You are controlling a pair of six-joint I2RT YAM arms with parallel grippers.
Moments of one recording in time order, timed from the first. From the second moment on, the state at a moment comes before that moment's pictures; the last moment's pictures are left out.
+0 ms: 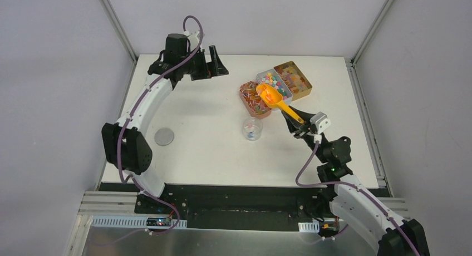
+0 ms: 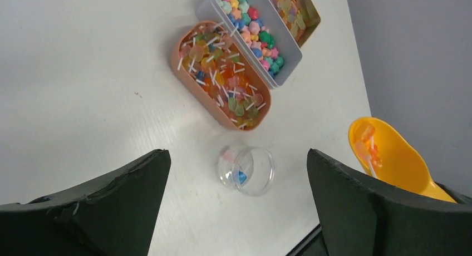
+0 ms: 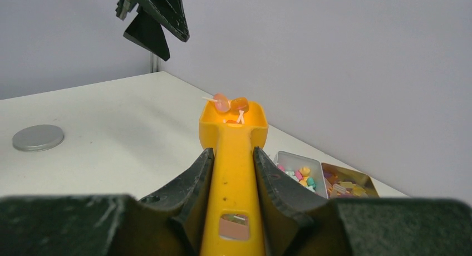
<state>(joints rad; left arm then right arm) -0.26 1.71 1.64 -0.48 0.48 -0.48 0.46 0.73 0.24 0.84 -0.24 -0.11</state>
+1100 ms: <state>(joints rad) -0.26 1.22 1.19 -0.70 0.37 -0.25 0.63 0.51 0.30 0.11 -0.21 -0.11</state>
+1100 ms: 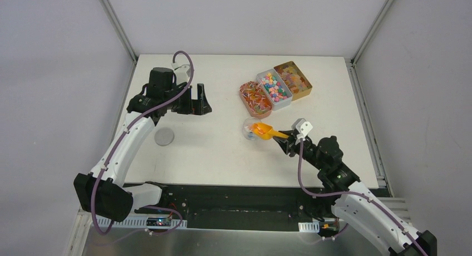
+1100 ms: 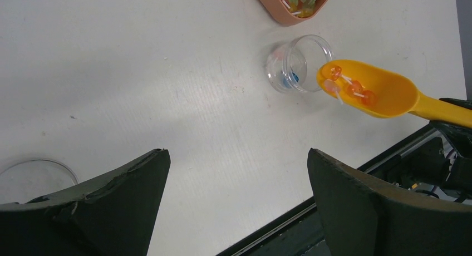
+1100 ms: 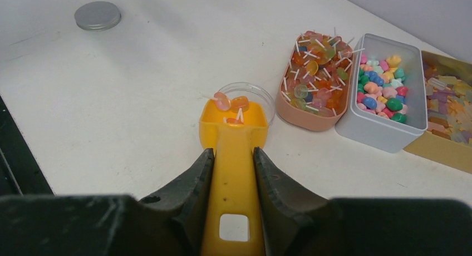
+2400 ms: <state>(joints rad) -0.26 1.16 1.19 -0.74 0.14 -0.24 0.65 0.89 0.85 -0.44 -0.12 -0.12</state>
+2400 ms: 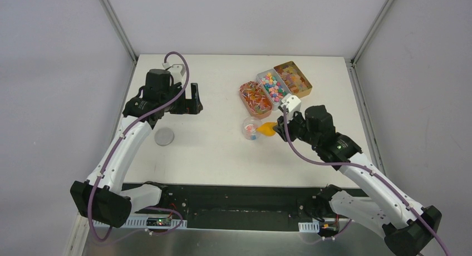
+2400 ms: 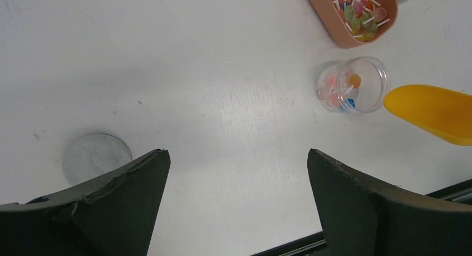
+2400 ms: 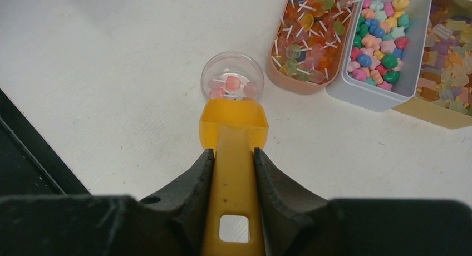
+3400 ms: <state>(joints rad) -0.24 1.56 1.24 -0.38 0.45 -0.64 0.56 1.32 1.07 -0.30 0.00 -0.14</state>
